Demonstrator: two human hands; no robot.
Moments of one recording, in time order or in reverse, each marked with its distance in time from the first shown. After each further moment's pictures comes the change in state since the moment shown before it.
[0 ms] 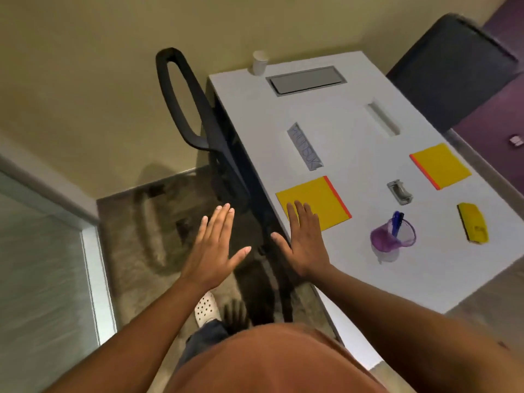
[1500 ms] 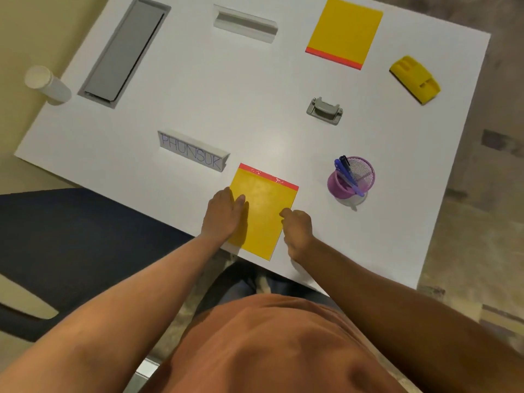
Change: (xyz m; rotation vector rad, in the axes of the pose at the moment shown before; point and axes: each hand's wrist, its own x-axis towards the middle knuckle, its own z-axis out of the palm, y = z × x) left_hand 0.315 0.122 0.127 -0.113 -0.679 0.042; right_hand 0.090 0.131 0.038 1.549 0.219 1.621
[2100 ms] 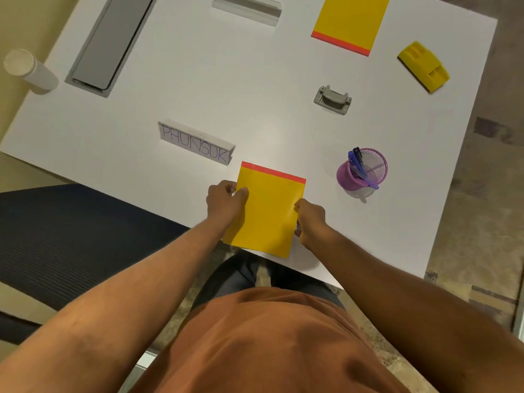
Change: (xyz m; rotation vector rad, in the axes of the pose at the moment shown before) left_hand 0.018 -0.012 -0.017 -0.469 0.008 -0.206; right_hand -0.008 -0.018 0.004 0.102 0.107 0.095
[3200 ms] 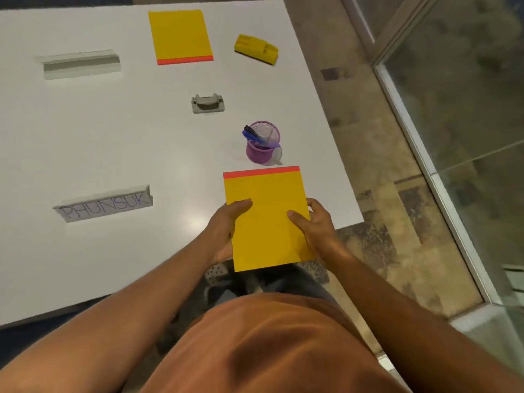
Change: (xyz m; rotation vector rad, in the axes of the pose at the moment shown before) left_hand -0.085 0.043 0.045 -0.449 -1.053 -0.278; right_hand -0.103 0.113 -0.106 0.235 0.190 -0.495
